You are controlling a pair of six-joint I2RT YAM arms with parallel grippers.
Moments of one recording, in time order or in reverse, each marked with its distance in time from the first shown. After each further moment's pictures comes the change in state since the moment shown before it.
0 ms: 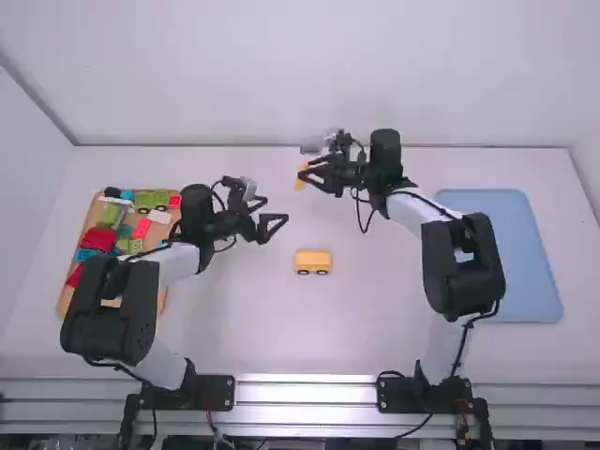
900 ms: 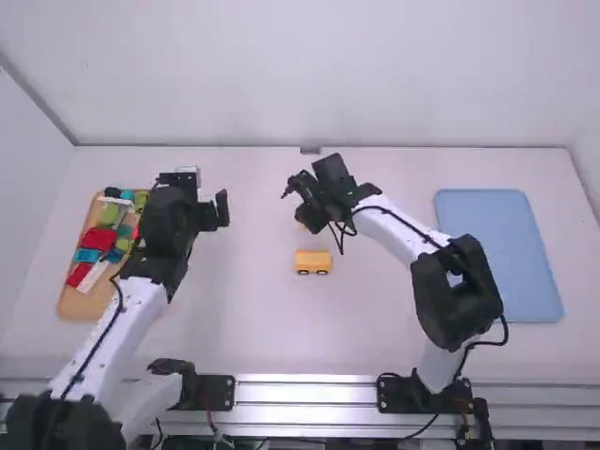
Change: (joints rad) left arm 0.000 -0.576 0.034 -0.615 -0.912 -0.019; right arm 0.286 -0.134 0.043 -0.785 0.827 -0.404
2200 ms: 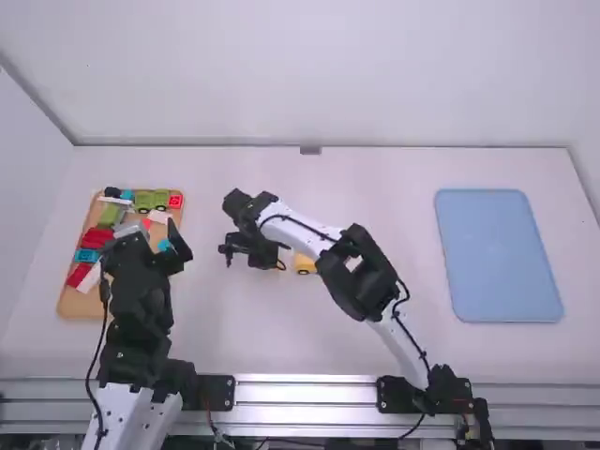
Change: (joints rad) left arm 0.006 -0.641 -0.299 -0.066 -0.383 -0.055; right arm 0.327 0.520 0.604 -0.608 0.197 -0.409
